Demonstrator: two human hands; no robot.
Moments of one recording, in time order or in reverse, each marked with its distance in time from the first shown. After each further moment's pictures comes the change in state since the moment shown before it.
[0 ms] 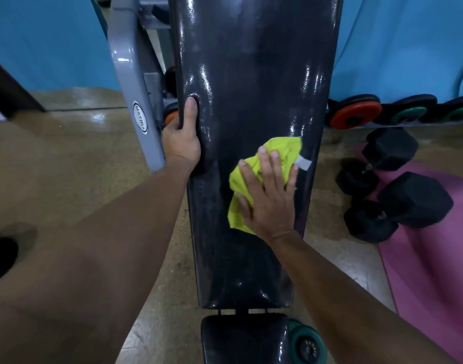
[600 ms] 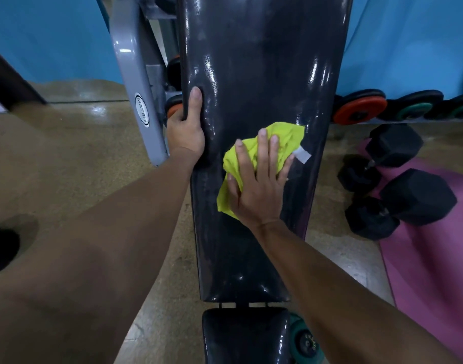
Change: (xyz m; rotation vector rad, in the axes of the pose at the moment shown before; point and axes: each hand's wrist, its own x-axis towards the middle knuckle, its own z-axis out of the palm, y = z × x) left_hand -0.001 0.001 0.001 -0.020 -0.011 0.010; right_hand 0.022 -0.033 0.004 0.039 0.027 0.120
